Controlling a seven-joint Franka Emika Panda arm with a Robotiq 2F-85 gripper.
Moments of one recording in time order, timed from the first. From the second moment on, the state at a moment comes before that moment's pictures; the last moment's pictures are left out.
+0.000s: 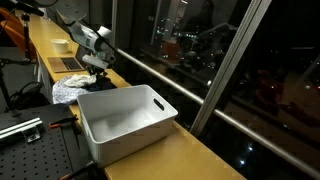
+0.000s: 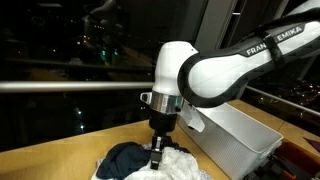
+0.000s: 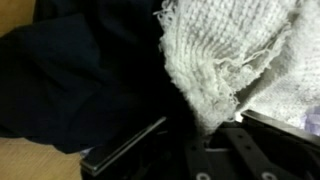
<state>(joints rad) 0.38 0.82 0.32 -1.57 -0.11 2.22 -0.22</state>
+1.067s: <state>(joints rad) 0.32 0.14 0.23 -1.73 -0.17 1.86 0.04</state>
